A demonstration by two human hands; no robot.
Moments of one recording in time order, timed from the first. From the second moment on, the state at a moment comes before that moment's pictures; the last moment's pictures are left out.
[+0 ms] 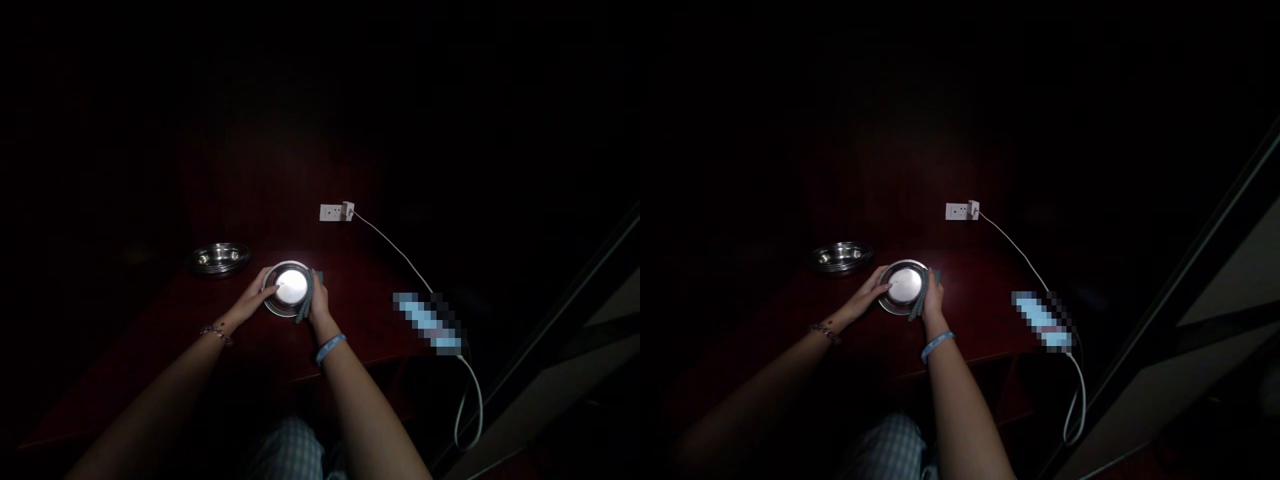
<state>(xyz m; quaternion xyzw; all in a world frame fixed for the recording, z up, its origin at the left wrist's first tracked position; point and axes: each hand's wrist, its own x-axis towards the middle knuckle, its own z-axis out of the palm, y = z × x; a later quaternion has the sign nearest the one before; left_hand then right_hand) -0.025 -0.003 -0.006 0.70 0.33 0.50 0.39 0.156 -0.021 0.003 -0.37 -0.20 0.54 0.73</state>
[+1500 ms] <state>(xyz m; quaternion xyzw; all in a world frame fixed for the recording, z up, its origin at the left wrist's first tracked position) -0.021 0.000 -0.009 0.70 0.33 0.49 0.39 0.158 -0.024 0.005 -0.40 -0.21 0.51 0.73</state>
